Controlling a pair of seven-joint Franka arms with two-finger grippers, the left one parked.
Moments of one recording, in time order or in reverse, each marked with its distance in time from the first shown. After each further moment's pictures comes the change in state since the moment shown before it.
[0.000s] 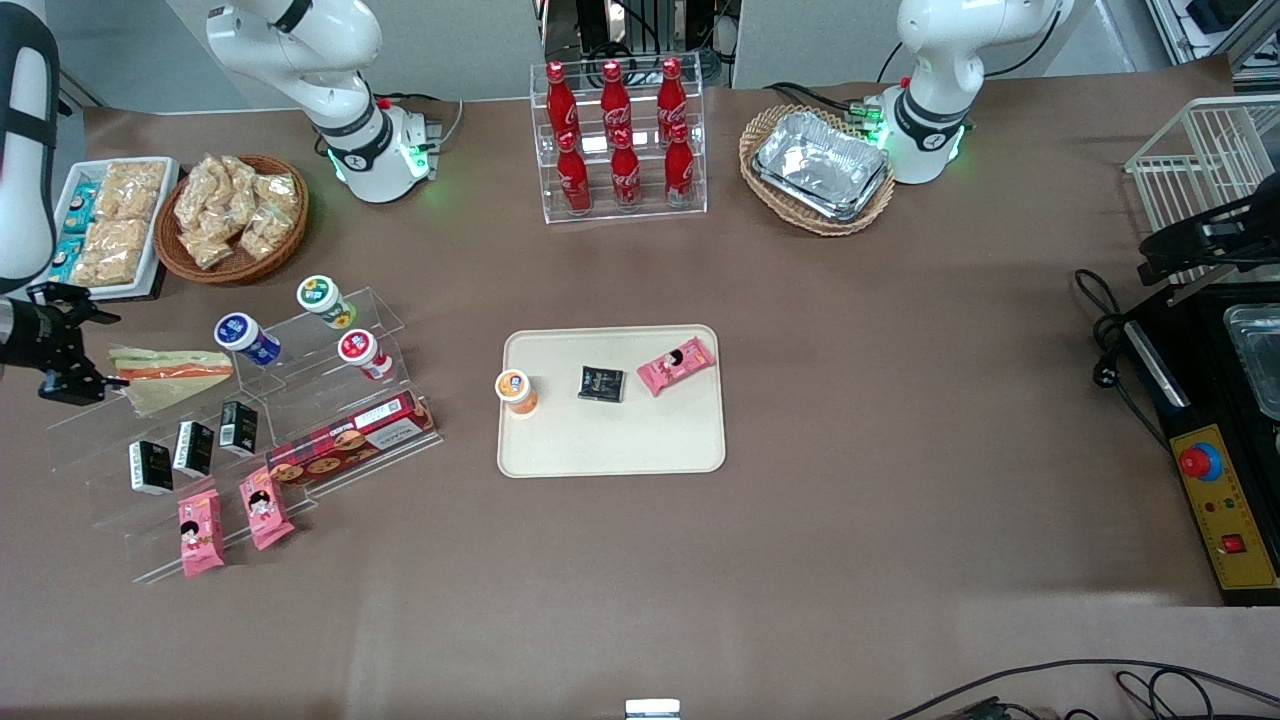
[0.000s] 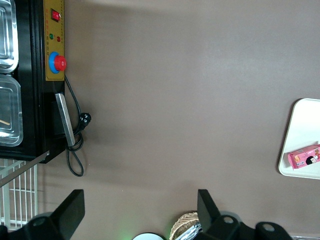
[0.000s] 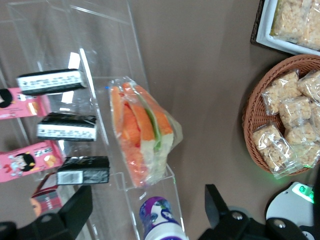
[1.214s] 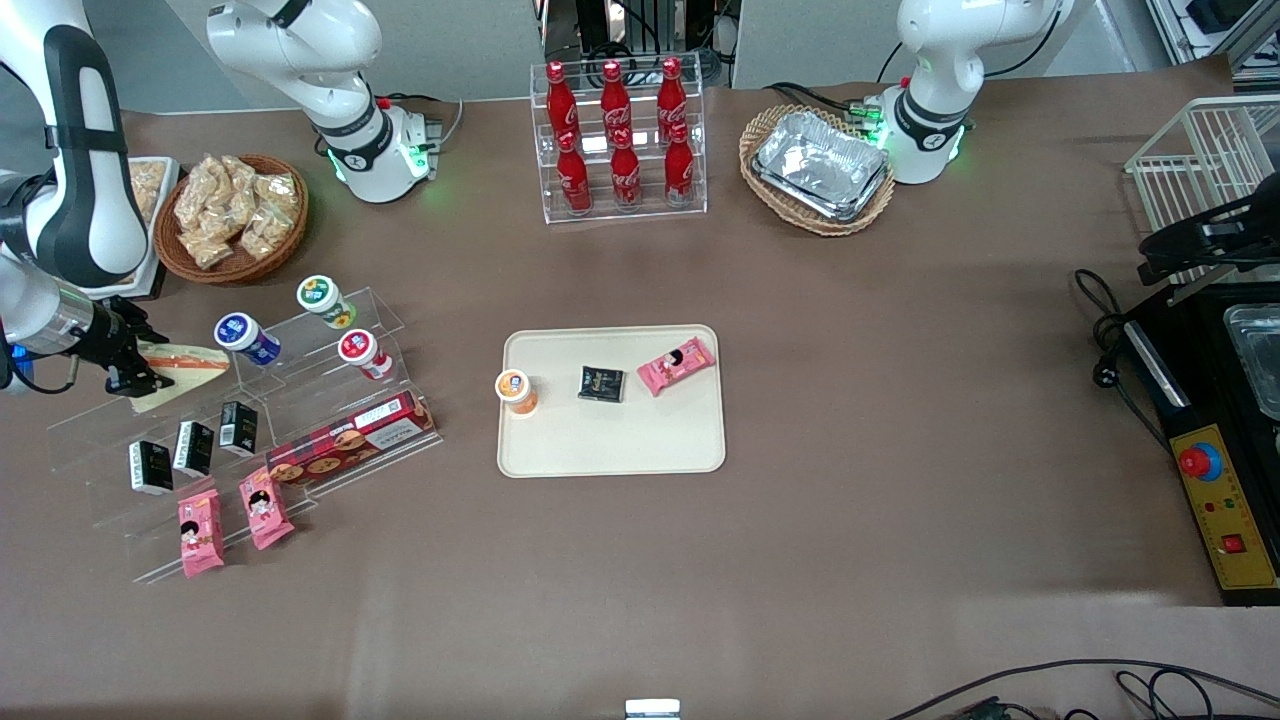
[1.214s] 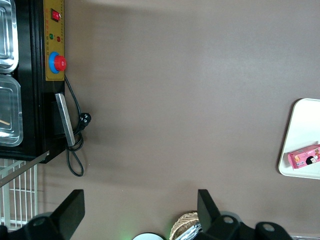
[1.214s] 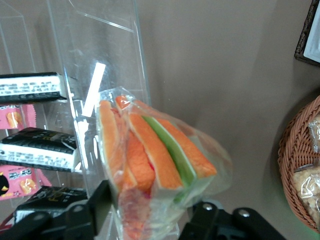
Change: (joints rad) arm -0.025 -0.078 -0.001 -0.347 -0.041 0.428 -0.074
